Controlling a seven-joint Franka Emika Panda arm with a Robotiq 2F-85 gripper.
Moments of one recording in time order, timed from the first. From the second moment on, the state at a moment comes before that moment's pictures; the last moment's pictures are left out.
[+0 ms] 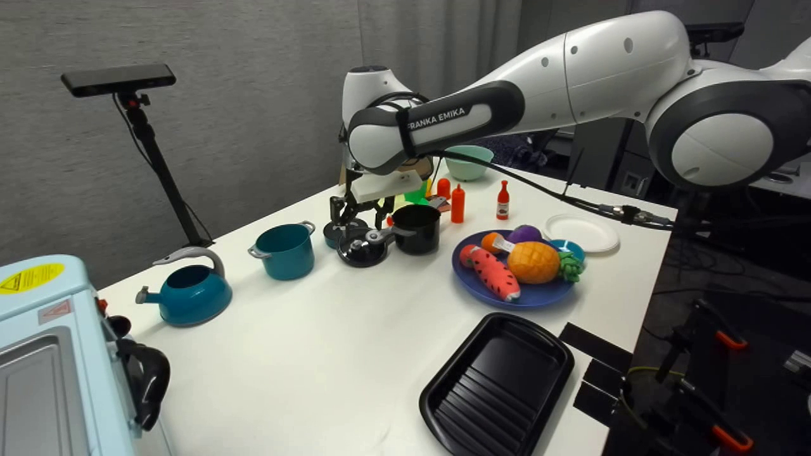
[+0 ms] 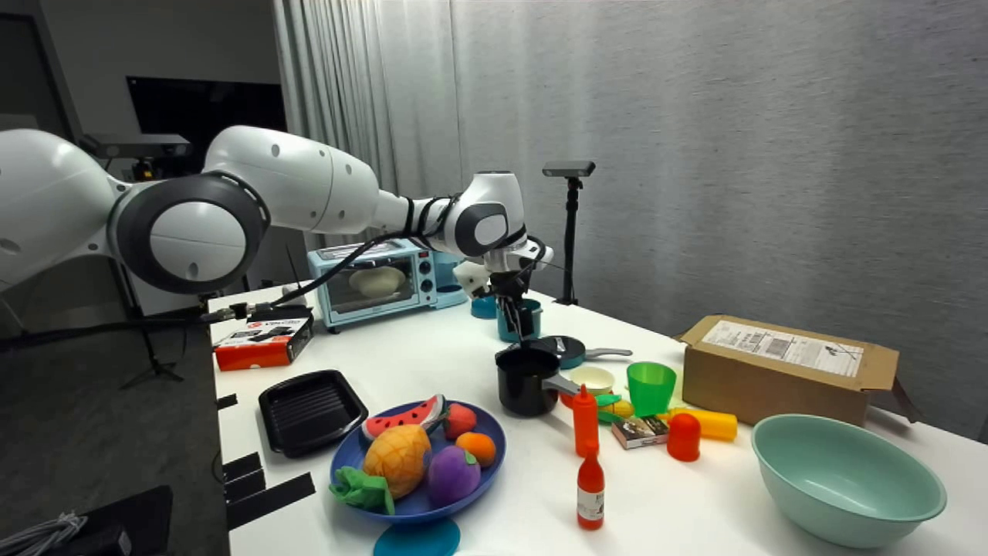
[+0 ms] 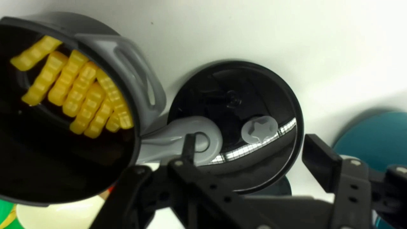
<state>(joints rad) 0.21 1.15 -0.03 -0.75 0.03 2.08 0.49</state>
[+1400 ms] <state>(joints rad) 0.24 1.20 -0.06 -0.70 0.00 2.09 0.47</state>
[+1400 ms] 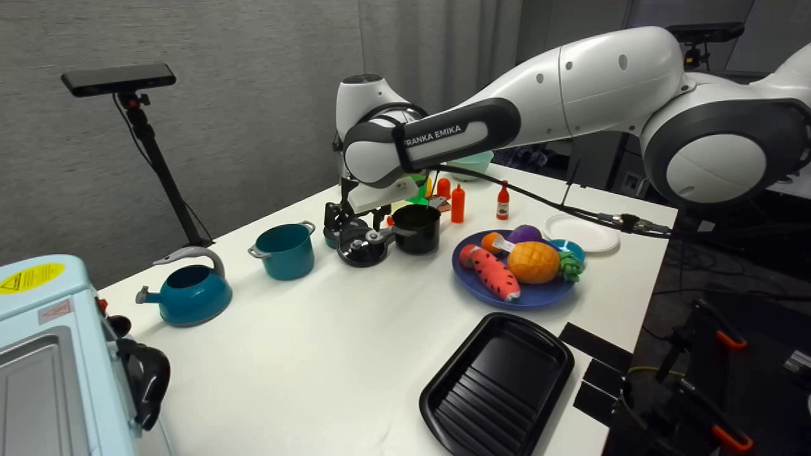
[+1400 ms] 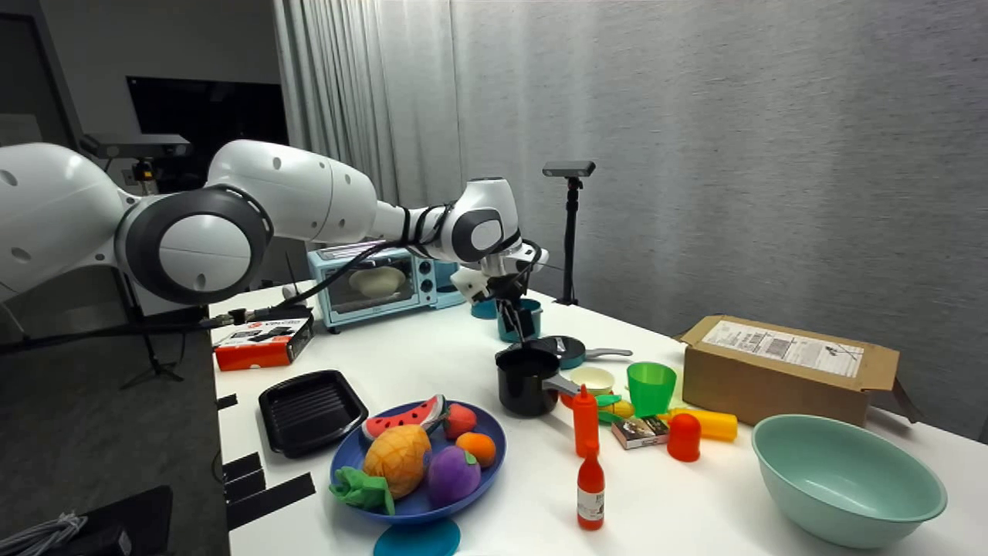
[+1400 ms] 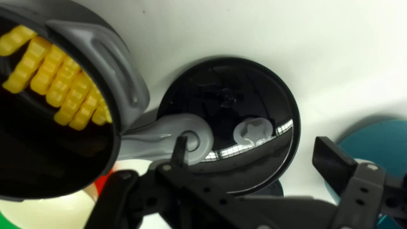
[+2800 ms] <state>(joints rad) 0.24 1.22 -0.07 -0.70 0.00 2.12 0.47</state>
